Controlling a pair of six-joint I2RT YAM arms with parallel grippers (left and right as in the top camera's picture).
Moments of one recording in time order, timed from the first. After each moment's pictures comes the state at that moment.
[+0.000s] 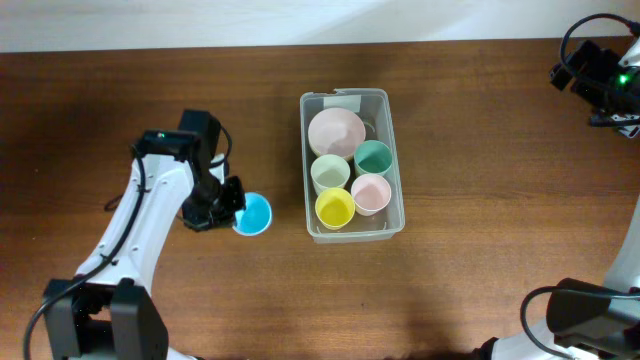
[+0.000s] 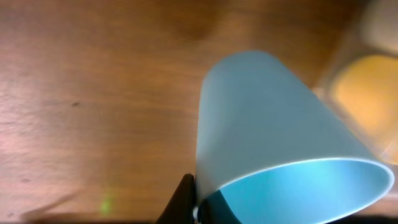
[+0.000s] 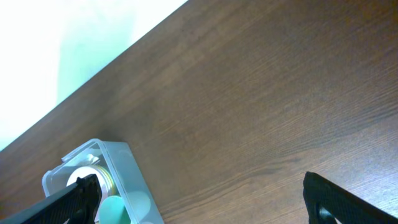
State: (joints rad) left arm -0.13 1.68 1.34 -1.27 0.19 -0.36; right arm -0.38 1.76 2.10 -1.29 -0.23 0.29
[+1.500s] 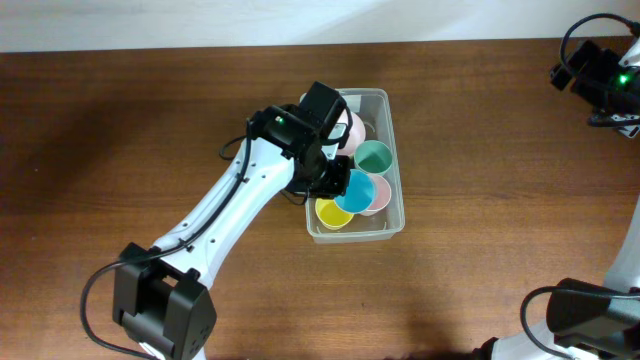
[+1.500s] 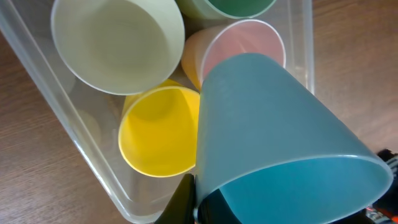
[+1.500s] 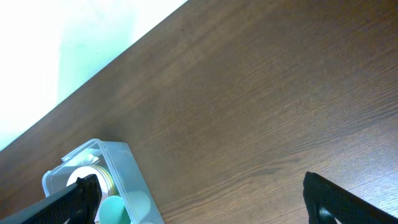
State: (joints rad) left arm -0.57 1.86 1.69 -1.16 0.28 -0.36; right arm -0.38 1.76 2.10 -1.29 -0.23 0.29
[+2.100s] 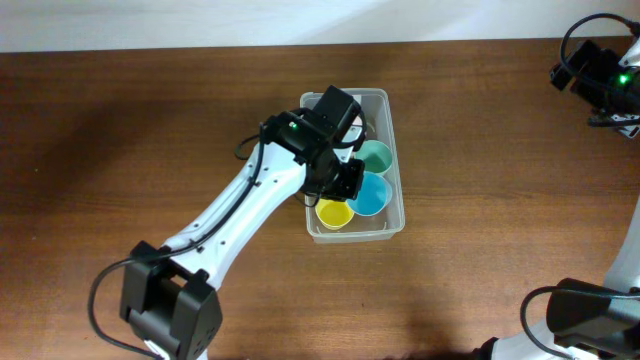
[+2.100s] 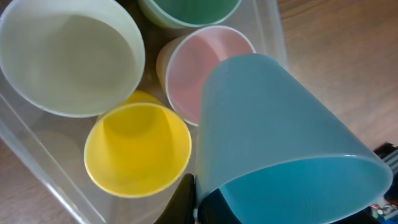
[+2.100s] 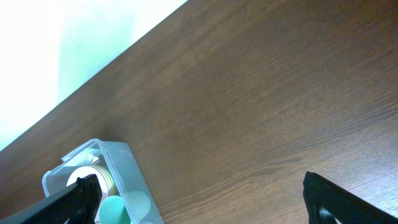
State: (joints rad) left arm -0.62 1.88 1.69 -1.10 0.28 -0.34; right arm -0.38 1.76 2.10 -1.29 -0.23 0.29
